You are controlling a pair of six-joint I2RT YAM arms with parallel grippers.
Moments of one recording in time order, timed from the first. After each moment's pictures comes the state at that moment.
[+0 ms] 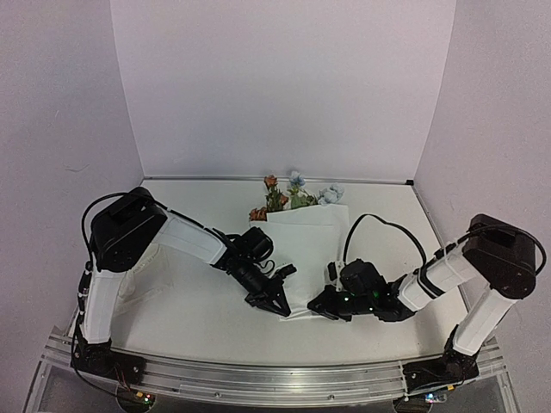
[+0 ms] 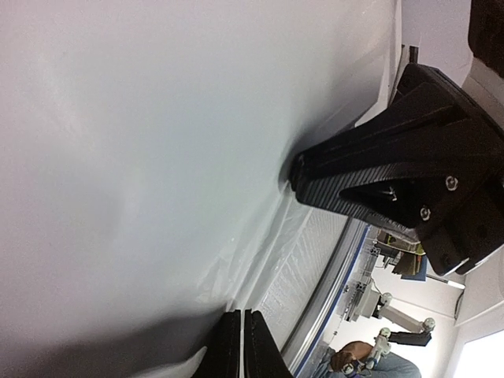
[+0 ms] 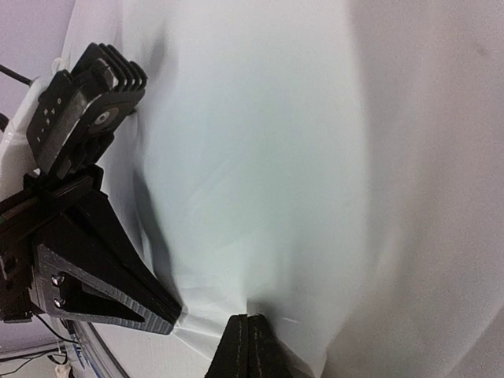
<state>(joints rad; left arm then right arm) -0.90 2.18 1.28 -0.20 0.89 -0.56 0.92 1.70 0.49 0.48 -0.11 1.04</state>
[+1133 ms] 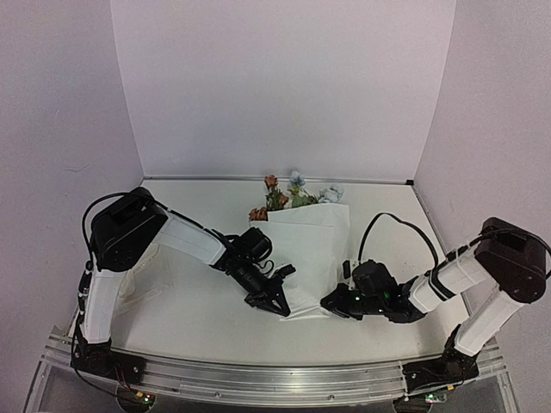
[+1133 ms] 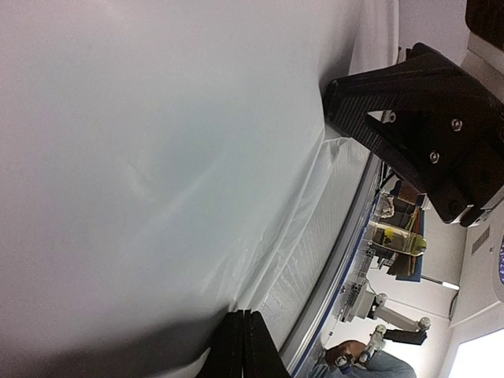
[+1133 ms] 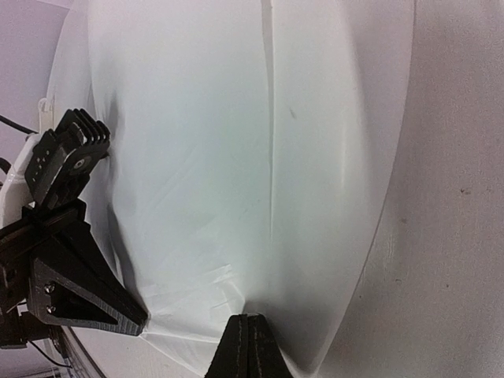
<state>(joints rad) -0.90 2.18 1.27 -0.18 0.90 -0.58 0.87 1.62 0.41 0.47 -0.03 1.04</state>
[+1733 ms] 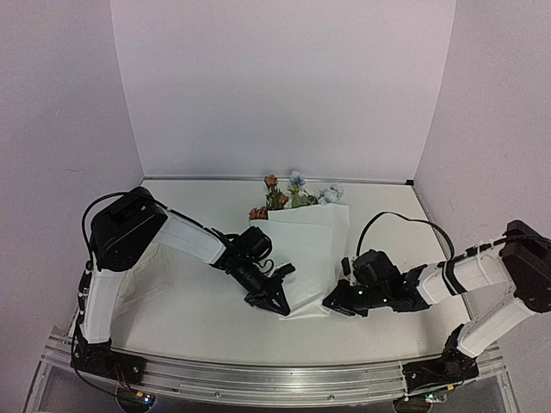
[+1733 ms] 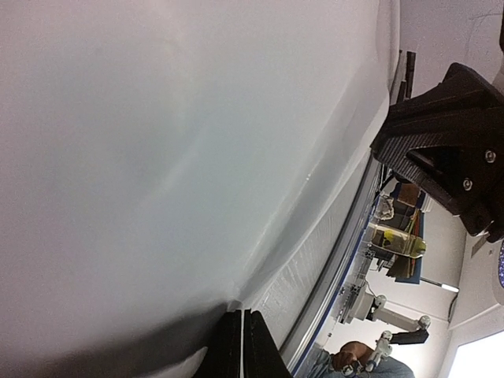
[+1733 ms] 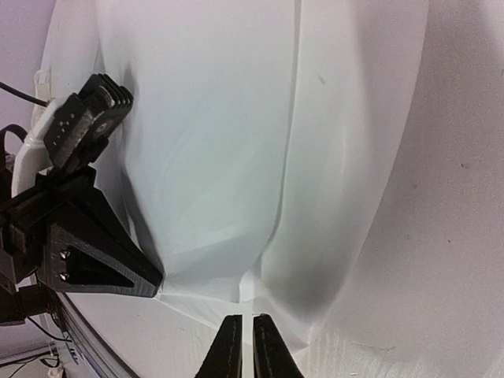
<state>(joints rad) -0.89 2.18 1.28 -0.19 0.90 -0.58 0.86 1.49 0.50 0.18 -0.12 0.99</state>
